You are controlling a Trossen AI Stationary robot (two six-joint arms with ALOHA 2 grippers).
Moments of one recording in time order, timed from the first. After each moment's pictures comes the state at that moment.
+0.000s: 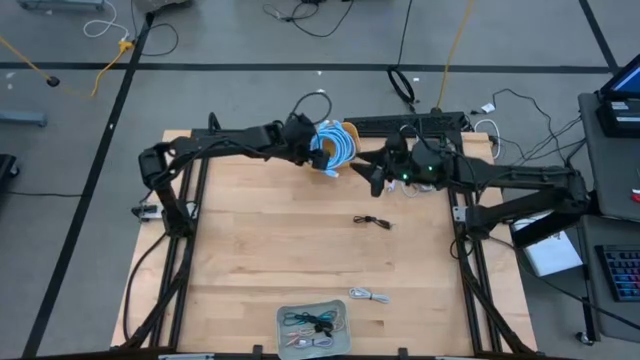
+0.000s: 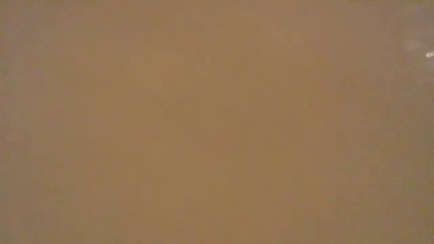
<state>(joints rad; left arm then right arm) 0.43 1.77 1.37 -0.46 0.00 -0.69 -0.12 1.14 1.04 -0.13 0.21 0.51</state>
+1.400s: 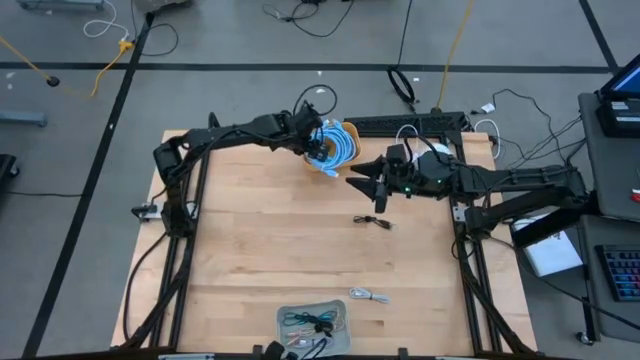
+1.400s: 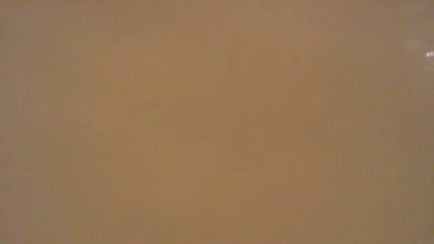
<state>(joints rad) 0.49 1.90 1.54 -0.65 -0.12 -0.58 0.02 1.14 1.04 0.01 0.20 0.51</state>
